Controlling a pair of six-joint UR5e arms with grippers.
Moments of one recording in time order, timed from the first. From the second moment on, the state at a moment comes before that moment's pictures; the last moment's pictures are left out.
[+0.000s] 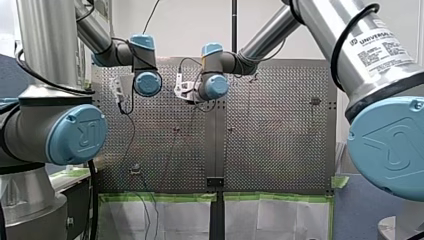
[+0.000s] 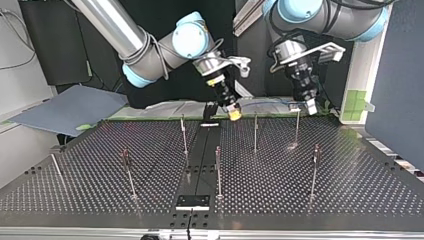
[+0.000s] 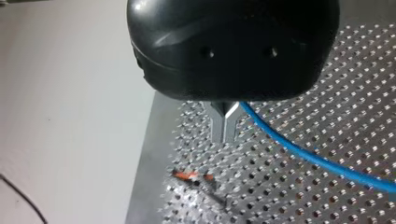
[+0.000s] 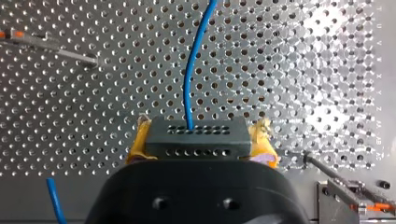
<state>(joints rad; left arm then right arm) -0.21 -1.45 -2.14 -2.44 -2.15 -1.65 2.47 -1.05 1.38 -0.28 1.61 1.66</state>
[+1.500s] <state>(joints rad) -0.03 -1.51 -1.99 -2.47 -1.98 -1.72 2.47 -0.96 0.99 -0.12 1.58 1.70</state>
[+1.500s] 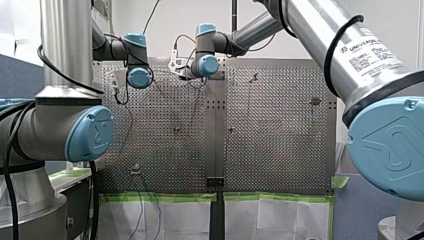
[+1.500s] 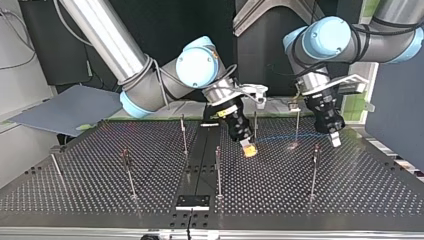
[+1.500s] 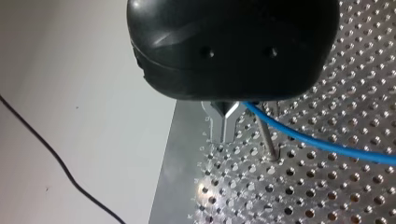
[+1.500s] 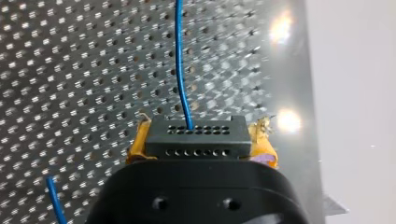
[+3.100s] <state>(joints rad) 0.12 -1.64 -1.92 -2.39 -1.80 -1.82 2.47 -0.82 0.79 -0.08 1.58 1.70</state>
